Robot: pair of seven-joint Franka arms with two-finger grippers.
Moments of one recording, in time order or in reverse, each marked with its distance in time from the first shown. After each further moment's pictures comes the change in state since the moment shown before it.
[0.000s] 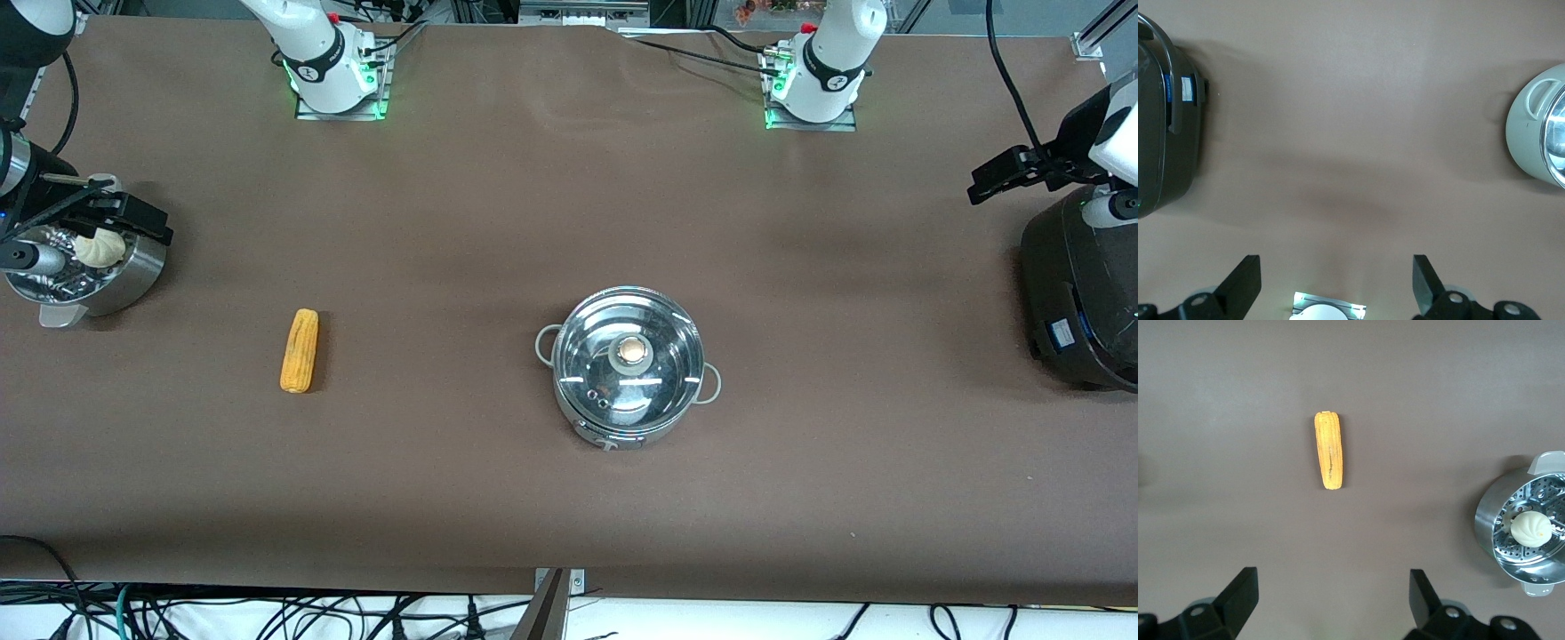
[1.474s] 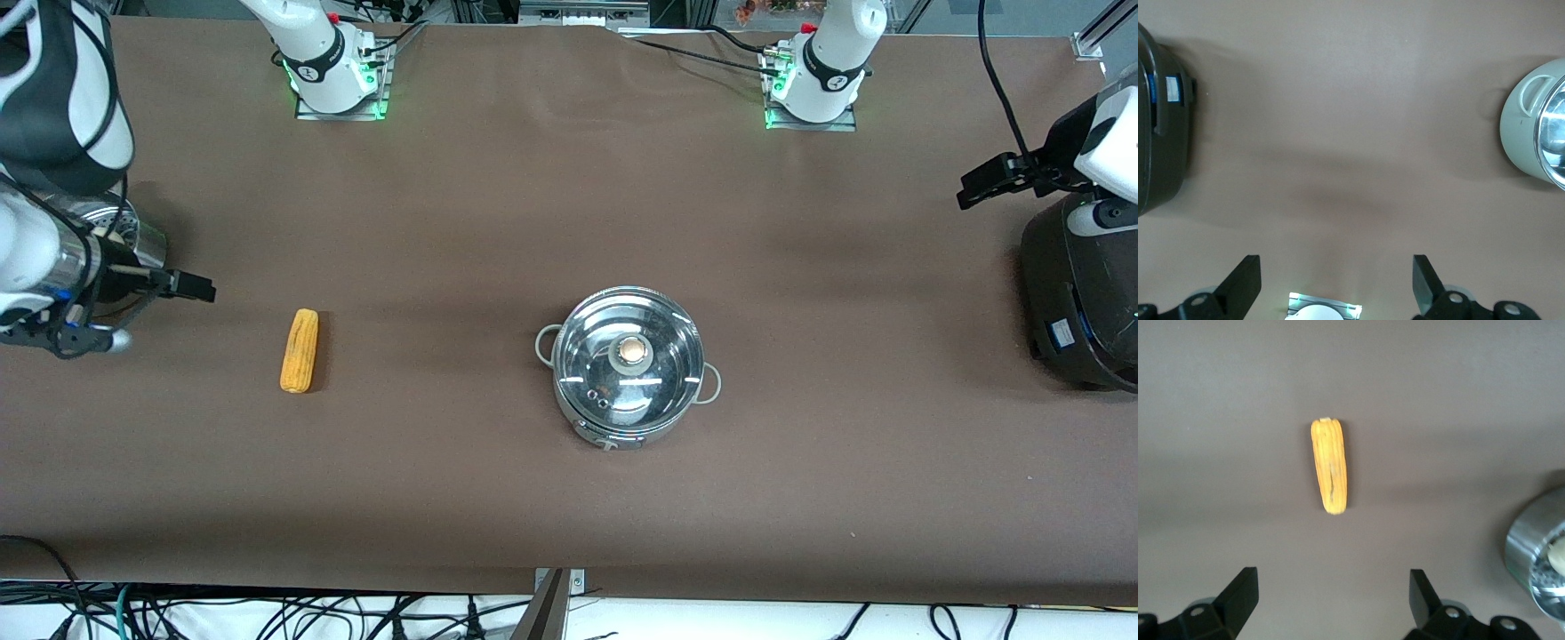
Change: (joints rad) left arm -0.001 0.021 -0.014 -0.002 -0.017 0.011 0.000; right arm 0.002 0.221 -0.001 0.014 0.006 0.133 0.004
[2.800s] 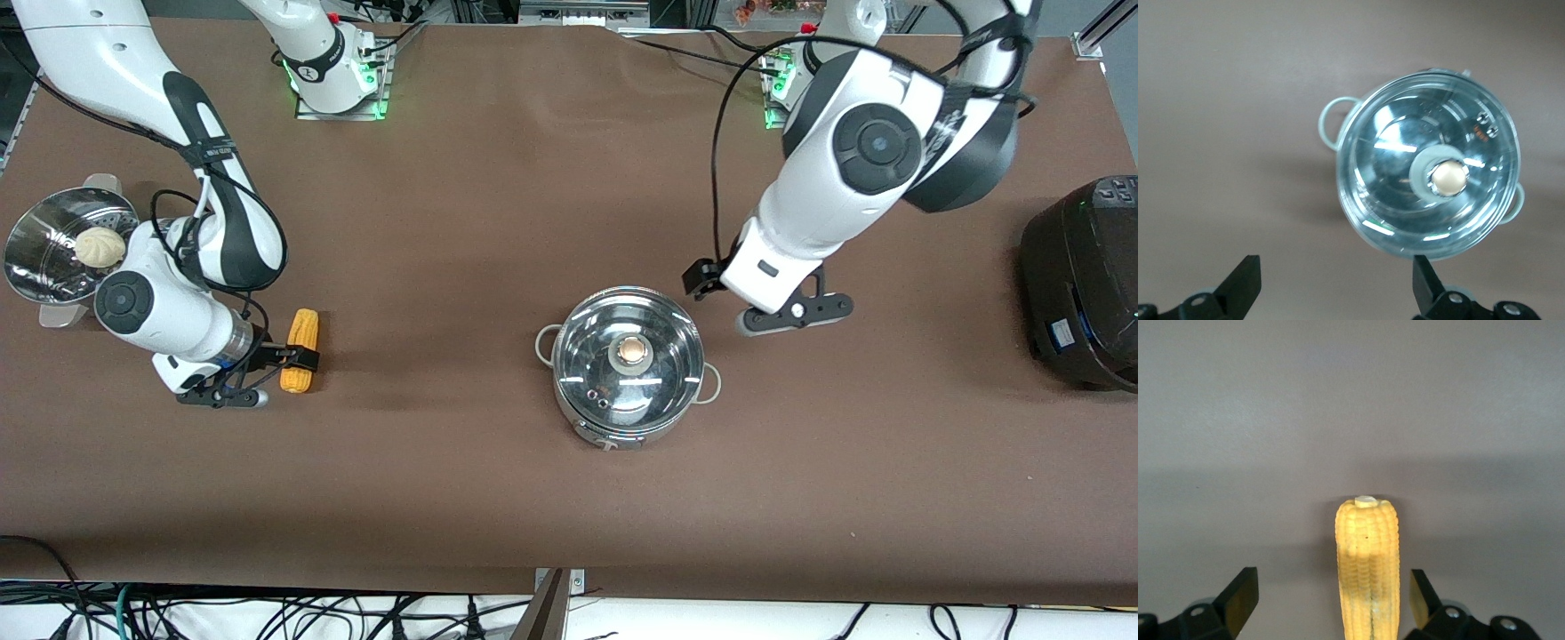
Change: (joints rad) left arm -0.292 0.392 -0.149 0.176 -0.072 0.351 -0.458; right arm 0.045 0.218 0.006 -0.295 0.000 0.661 0.006
